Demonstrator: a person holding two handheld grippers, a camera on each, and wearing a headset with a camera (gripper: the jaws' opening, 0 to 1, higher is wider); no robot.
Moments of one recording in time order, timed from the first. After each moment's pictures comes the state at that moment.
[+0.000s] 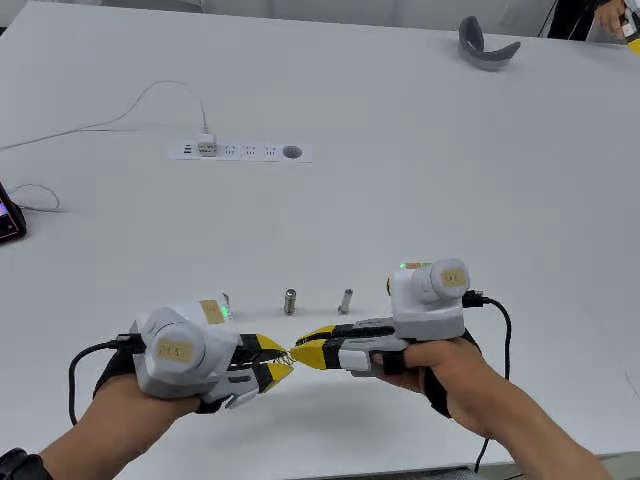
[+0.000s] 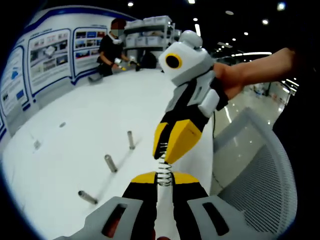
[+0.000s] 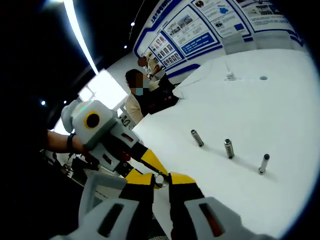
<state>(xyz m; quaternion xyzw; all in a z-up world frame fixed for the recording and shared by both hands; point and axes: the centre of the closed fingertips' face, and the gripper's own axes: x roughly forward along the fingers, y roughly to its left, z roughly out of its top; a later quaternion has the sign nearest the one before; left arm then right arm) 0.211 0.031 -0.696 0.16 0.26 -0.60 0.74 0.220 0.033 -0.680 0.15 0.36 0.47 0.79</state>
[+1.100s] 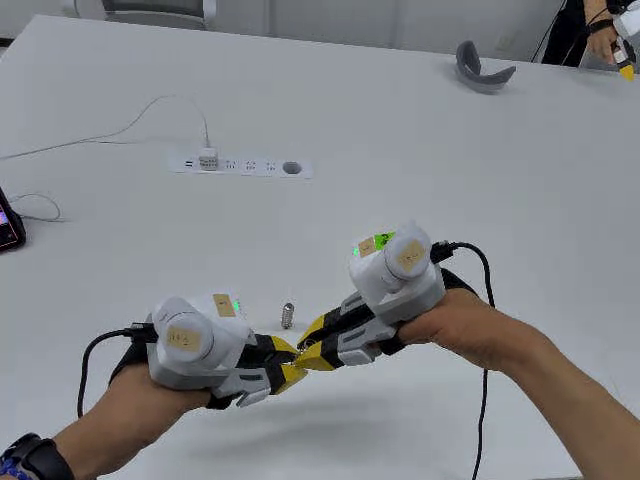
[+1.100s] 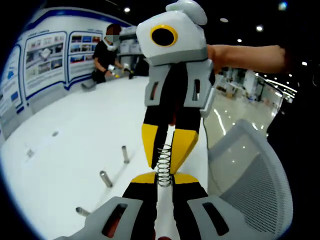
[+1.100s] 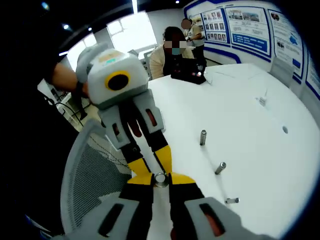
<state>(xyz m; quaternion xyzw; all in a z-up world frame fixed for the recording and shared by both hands) 0.215 0.009 -0.679 0.13 0.24 -0.63 0.73 0.216 0.031 -0.667 -0.15 0.38 0.58 0.71</state>
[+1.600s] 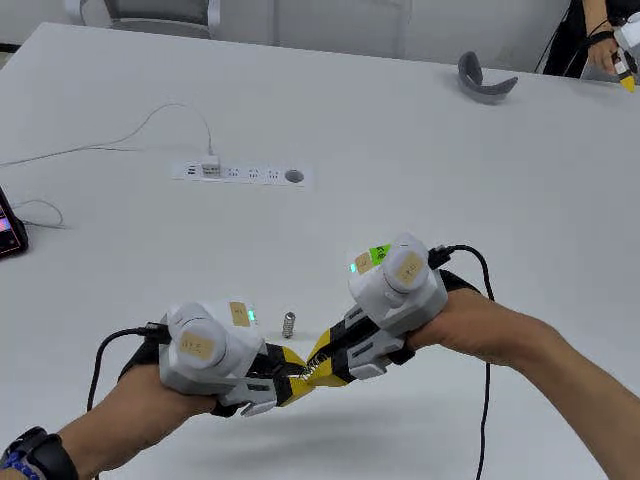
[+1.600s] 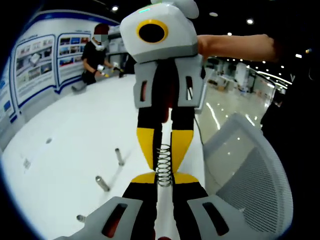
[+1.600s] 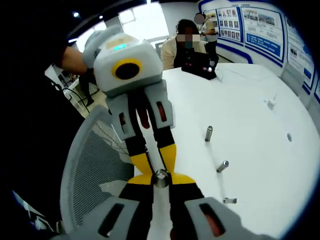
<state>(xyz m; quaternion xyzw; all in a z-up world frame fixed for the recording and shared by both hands) 0.208 0.003 -0.679 0.15 0.24 -0.66 0.70 0.208 0.025 -0.669 -0.19 0.38 0.61 0.67</state>
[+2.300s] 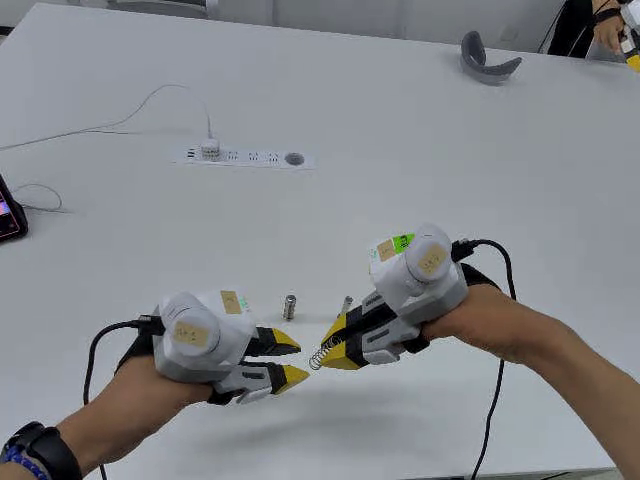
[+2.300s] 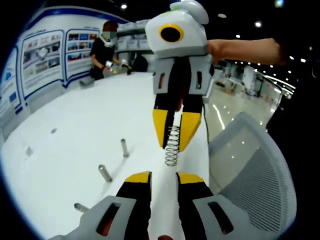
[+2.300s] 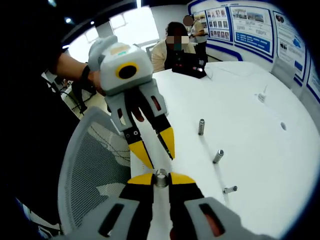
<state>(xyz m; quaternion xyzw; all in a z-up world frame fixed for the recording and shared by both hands) 0.216 0.018 -0.693 0.14 0.25 -0.63 0.72 0.208 0.004 -0.675 -0.17 0.38 0.58 0.70</state>
